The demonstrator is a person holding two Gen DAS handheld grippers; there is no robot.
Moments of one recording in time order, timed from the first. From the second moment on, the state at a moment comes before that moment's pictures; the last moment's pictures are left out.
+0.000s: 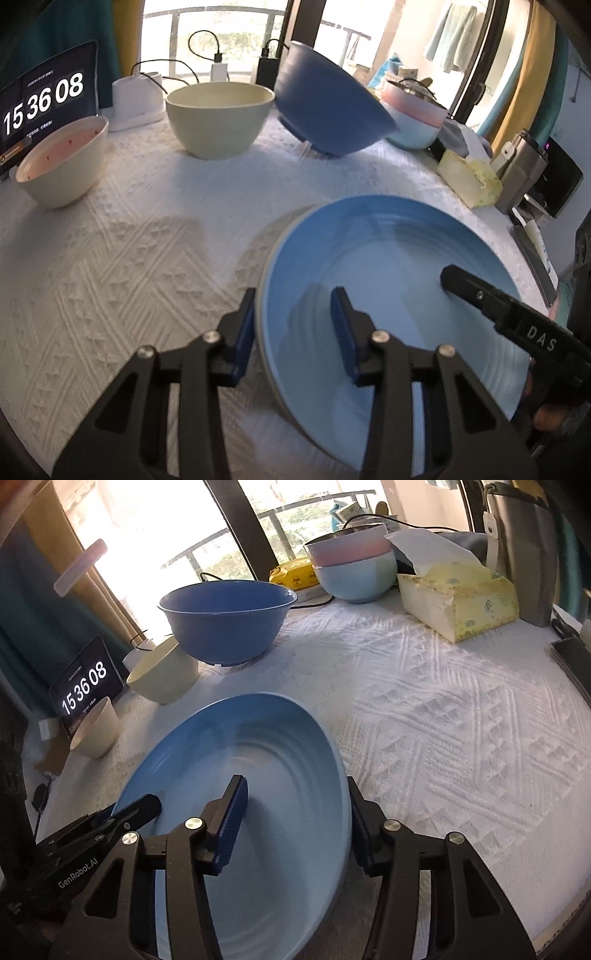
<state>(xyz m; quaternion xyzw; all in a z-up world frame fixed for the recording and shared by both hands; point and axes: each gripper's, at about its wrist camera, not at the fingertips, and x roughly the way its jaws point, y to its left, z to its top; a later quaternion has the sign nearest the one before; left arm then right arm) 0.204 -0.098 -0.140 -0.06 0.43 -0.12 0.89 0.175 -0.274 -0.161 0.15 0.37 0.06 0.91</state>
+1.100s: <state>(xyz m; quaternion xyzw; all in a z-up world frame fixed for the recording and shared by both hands) 0.182 0.012 -0.132 -0.13 0.42 -0.05 0.90 0.190 -0.172 -0.142 0.09 0.38 0.11 0.91</state>
